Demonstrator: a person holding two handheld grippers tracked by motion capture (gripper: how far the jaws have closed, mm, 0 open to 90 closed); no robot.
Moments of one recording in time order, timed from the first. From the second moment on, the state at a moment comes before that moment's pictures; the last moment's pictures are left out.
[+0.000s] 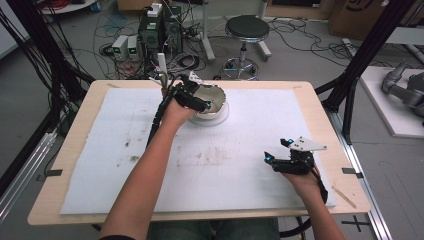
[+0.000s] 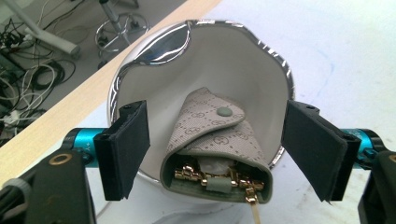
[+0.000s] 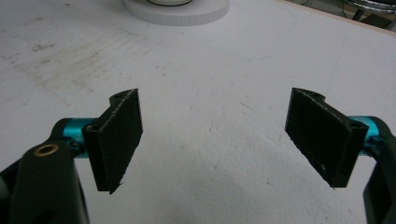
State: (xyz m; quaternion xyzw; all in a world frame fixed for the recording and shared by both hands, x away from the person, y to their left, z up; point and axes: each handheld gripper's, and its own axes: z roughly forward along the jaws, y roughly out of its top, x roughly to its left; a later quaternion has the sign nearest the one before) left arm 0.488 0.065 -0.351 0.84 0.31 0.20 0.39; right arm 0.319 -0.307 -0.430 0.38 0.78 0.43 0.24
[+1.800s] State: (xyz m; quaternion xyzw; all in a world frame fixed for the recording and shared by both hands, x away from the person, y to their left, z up) left arm 0.340 0.201 -0.403 0.77 0.34 0.21 0.49; right arm 0.325 -0.311 -0.423 0.39 0.76 0.45 0.24
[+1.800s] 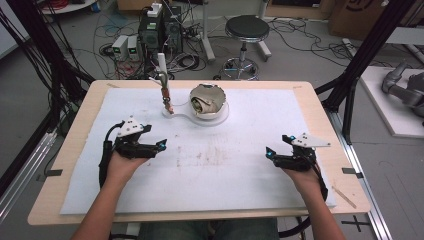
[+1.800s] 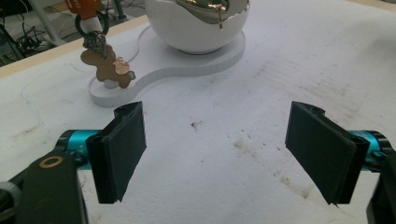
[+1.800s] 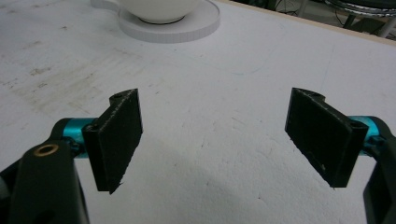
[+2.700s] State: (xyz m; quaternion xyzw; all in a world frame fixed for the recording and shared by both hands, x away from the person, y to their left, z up) left arm 0.332 0.220 -0.416 0.76 0.35 0.21 0.51; right arm 0.329 -0.316 -0.425 0.40 0.77 0.44 0.25
